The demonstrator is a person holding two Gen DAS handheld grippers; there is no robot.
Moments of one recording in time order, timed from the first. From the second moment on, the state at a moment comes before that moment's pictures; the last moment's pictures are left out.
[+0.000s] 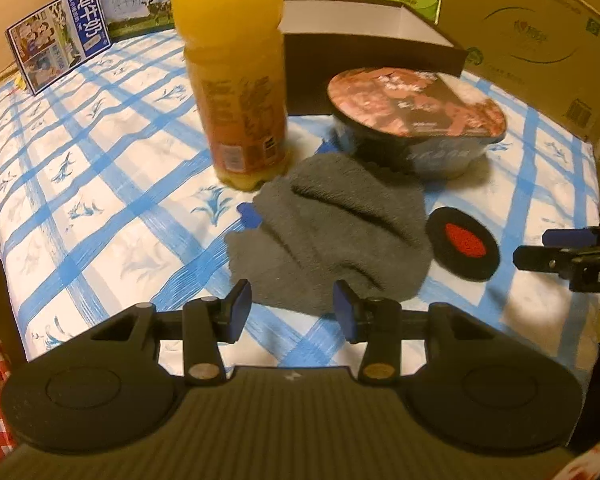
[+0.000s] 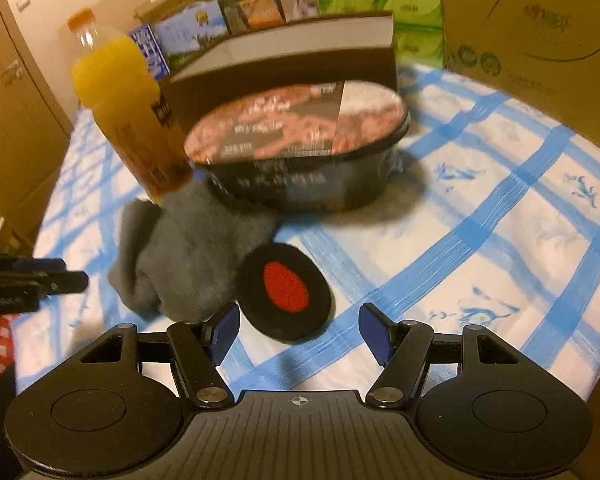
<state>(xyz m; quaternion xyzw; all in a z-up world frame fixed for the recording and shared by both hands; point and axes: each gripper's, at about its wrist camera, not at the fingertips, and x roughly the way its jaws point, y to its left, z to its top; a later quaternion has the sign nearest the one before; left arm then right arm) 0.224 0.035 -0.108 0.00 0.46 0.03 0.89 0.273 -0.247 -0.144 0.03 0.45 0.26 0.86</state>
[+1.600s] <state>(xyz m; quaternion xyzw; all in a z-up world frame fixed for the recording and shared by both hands) 0.279 0.030 -0.159 -0.03 0.46 -0.01 0.89 0.284 -0.252 -0.156 0.00 0.44 0.22 0.87</state>
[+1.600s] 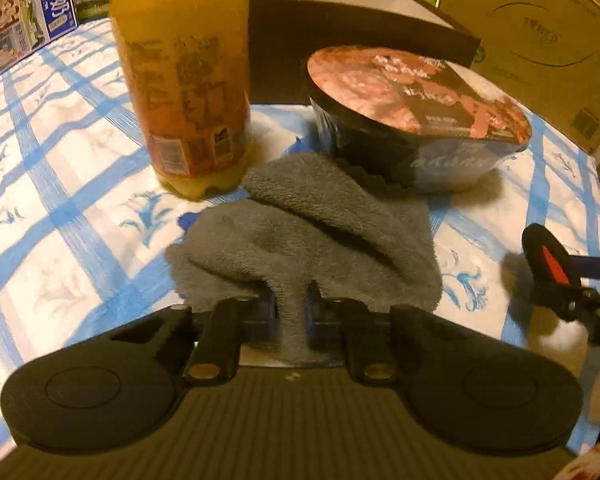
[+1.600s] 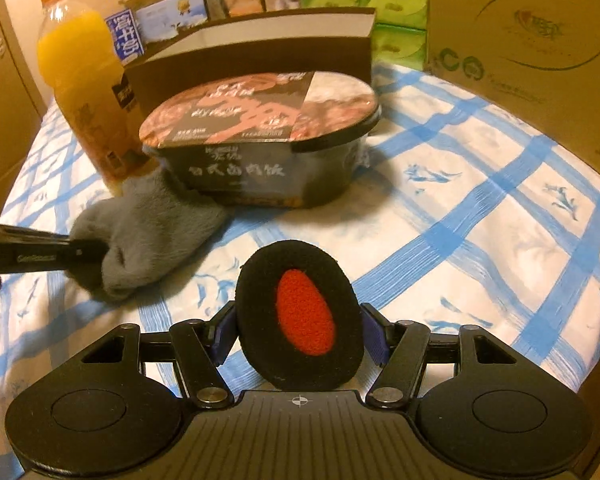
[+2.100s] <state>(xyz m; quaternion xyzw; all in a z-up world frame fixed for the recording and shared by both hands) 0.201 0.101 -0.082 0.05 0.45 0.01 0.89 0.260 -0.248 -0.142 0.01 0.43 0.24 0.87</state>
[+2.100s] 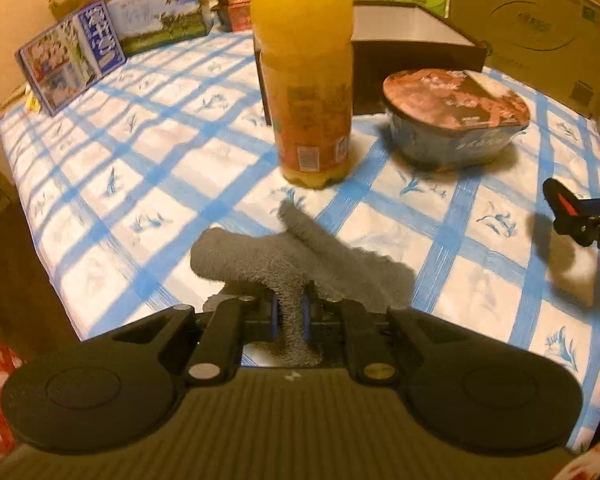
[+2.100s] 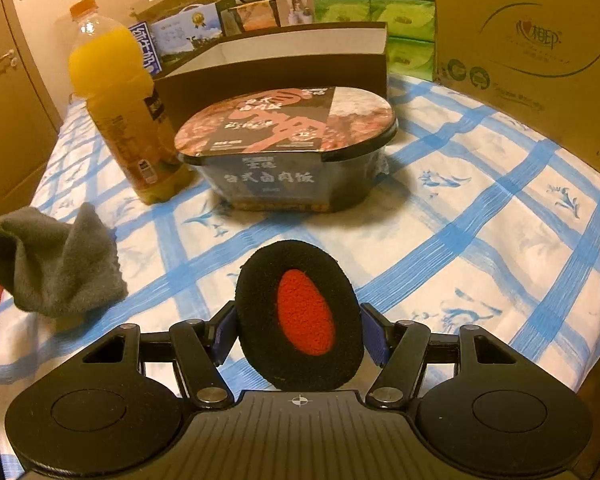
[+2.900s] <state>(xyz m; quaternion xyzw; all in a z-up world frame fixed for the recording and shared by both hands) 0.237 0.081 -0.149 -0.02 0.48 0.03 0.88 0.266 -0.248 -0.150 0.02 0.44 0.24 0.86</state>
